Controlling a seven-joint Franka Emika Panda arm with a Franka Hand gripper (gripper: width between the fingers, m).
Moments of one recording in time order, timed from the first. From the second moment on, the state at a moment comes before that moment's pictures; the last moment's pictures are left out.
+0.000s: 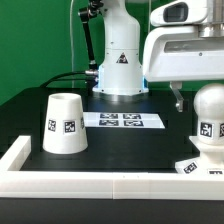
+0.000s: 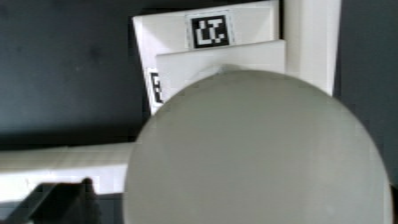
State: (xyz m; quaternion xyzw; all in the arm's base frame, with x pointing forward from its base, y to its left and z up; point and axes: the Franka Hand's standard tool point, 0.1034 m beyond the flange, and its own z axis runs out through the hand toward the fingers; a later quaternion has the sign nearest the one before) arm 0.615 0.089 0.114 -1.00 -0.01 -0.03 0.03
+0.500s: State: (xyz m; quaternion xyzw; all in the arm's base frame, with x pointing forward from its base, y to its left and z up) arm 0.611 0.092 0.111 -0.99 -0.17 -0.03 0.02
